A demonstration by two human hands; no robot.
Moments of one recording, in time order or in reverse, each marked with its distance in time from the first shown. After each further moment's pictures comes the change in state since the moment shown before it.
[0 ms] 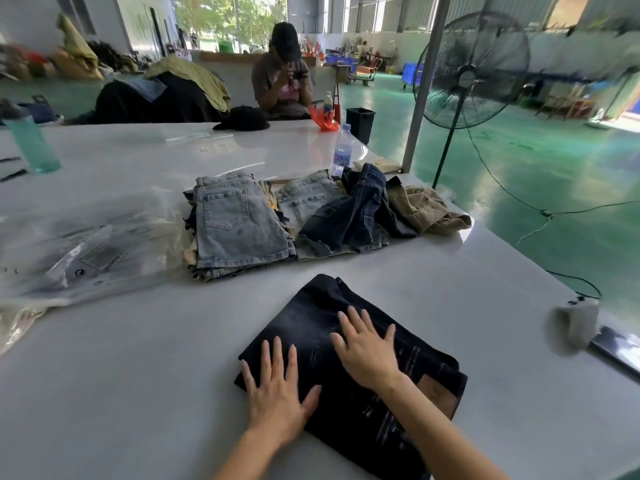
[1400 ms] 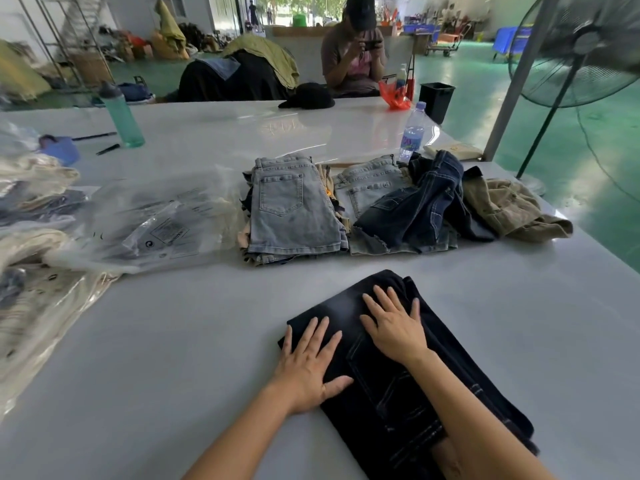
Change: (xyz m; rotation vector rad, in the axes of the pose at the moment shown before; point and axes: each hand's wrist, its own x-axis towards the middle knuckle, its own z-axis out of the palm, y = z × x) left_hand 0.051 -0.036 -0.005 0.004 -0.317 0.211; right_hand 0.090 0.000 0.015 -0.088 -0.028 -0.177
